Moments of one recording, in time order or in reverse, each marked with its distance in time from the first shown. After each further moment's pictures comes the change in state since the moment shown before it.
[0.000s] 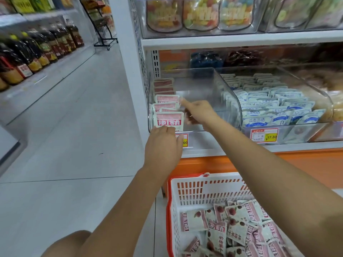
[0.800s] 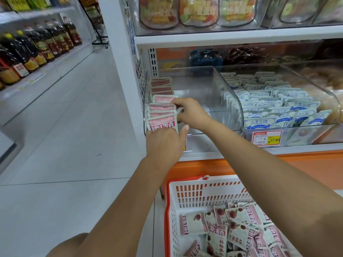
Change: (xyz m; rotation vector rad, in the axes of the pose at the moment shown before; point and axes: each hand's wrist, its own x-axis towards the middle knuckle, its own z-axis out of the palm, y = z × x) left_hand 0.030 0.009 0.008 0.048 -0.027 0.014; right_hand 0.026 0.012 0.010 -0.299 -0.149 -0.542
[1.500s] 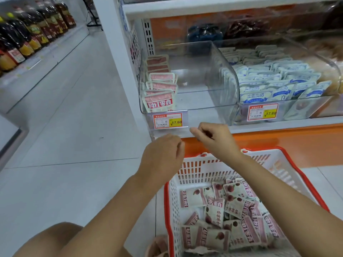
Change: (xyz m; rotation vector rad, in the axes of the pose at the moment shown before) left_hand -0.085 -0.002 0.002 -0.161 -0.044 0.177; right_hand -0.153 0.024 0.010 -0.068 0.165 0.015
